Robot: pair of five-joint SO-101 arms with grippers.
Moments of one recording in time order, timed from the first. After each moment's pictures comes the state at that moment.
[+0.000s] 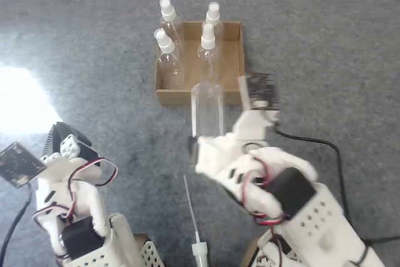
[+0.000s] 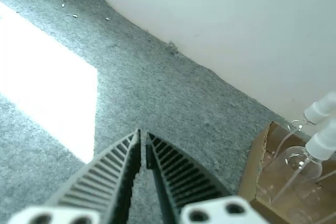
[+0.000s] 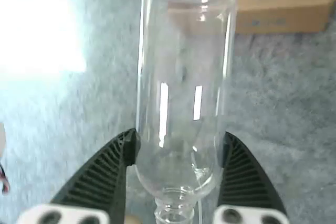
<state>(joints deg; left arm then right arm) -30.8 -103.4 79.3 57.2 24.7 -45.3 -54.4 36.0 72.5 -40.8</state>
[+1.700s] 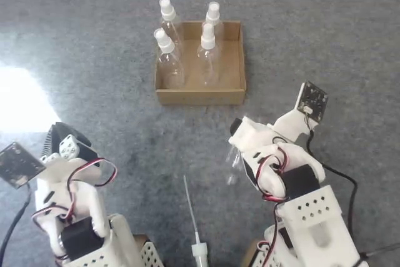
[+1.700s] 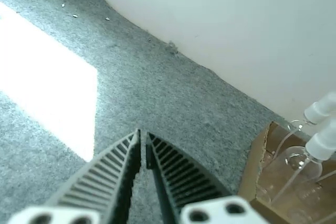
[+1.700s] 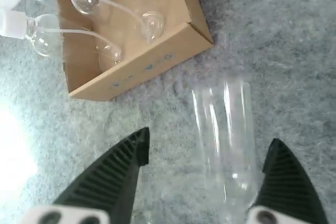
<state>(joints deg) -30.8 -103.4 79.3 57.2 24.7 -24.7 -59.3 58.5 55.3 -49.7</state>
